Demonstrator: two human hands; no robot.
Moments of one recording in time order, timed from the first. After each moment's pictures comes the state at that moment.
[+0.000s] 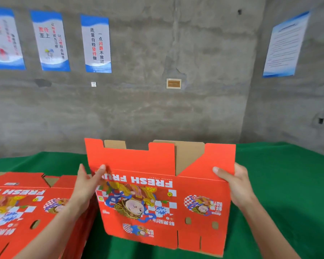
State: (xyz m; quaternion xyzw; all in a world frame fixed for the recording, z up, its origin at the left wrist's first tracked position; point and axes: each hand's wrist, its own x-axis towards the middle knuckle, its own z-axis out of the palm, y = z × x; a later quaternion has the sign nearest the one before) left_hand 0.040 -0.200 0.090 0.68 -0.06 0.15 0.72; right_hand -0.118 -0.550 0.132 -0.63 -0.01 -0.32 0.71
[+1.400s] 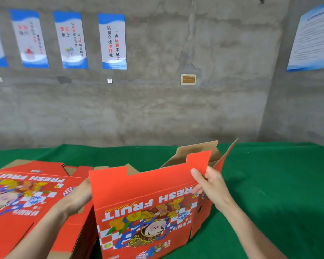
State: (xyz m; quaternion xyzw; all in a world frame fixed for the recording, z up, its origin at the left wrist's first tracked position) left_hand -0.074 -0.183 0.146 0.79 -0.07 -0.03 0.61; right_hand -0.086 -0.500 0.102 -0.80 -0.03 -0.23 0.55
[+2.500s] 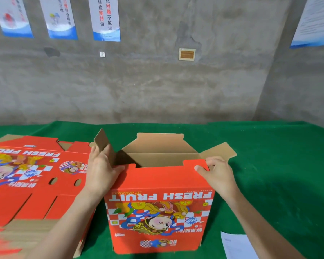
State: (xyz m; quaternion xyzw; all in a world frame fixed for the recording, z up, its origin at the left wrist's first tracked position) left_hand -0.047 -0.219 0.087 0.91 -0.07 0.26 0.31; right_hand -0.109 -0.517 0.070 -0.89 0.12 -0.24 0.36
